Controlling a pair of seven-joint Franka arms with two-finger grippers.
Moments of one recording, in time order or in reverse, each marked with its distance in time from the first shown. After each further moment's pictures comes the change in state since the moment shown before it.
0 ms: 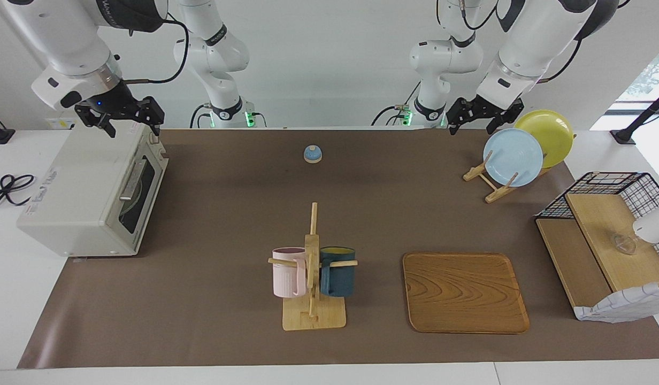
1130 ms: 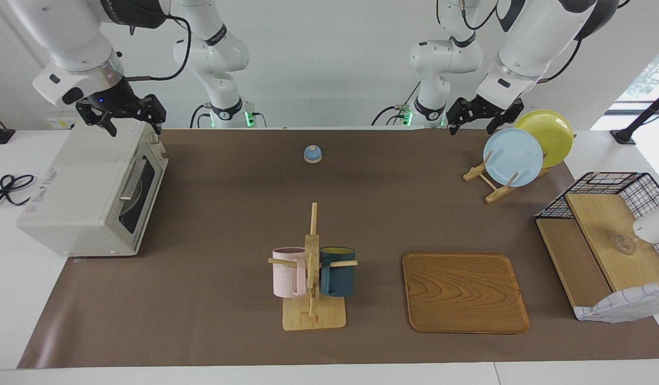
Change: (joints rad) left arm 0.000 0.000 0.000 0.000 0.000 0.000 0.000; right arm 0.020 0.000 -0.013 0.013 0.000 0.001 0.004
